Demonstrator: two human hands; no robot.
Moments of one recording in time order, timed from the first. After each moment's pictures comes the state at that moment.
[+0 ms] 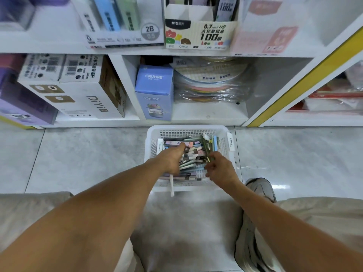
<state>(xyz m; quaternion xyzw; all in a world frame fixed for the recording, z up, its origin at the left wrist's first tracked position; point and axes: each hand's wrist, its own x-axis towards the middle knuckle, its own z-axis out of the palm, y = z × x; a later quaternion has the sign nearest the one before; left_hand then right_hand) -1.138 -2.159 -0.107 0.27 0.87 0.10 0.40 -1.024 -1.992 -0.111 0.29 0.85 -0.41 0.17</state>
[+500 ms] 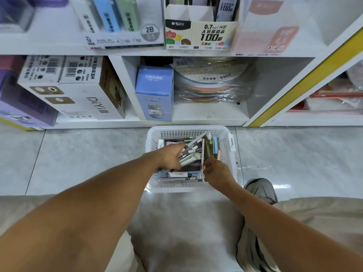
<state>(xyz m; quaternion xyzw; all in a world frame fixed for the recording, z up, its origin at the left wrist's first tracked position) -1.159 -2.167 -0.102 0.27 0.83 0.18 0.45 -1.026 -2.002 -0.119 0.28 0.86 -0.36 0.21</state>
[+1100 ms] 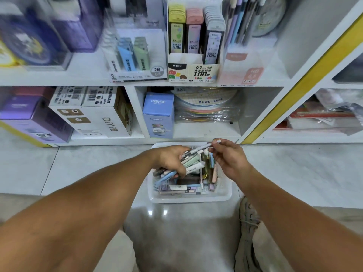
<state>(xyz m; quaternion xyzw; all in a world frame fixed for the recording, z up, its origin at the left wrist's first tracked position) -1.160 -2.165 -0.008 0.26 0.77 0.30 0.50 -1.070 -1.974 -0.015 0.39 0.48 -0.79 -0.02</state>
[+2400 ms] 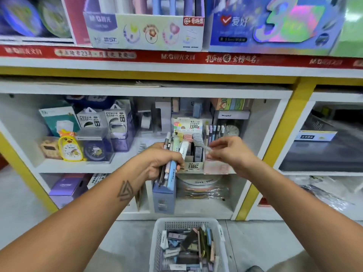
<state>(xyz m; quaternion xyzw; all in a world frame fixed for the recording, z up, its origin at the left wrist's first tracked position) -1.159 -2.180 0.289 0.01 0.68 0.67 0.29 -1.104 -1.962 0.286 0.15 0.75 -0.64 -0.05</state>
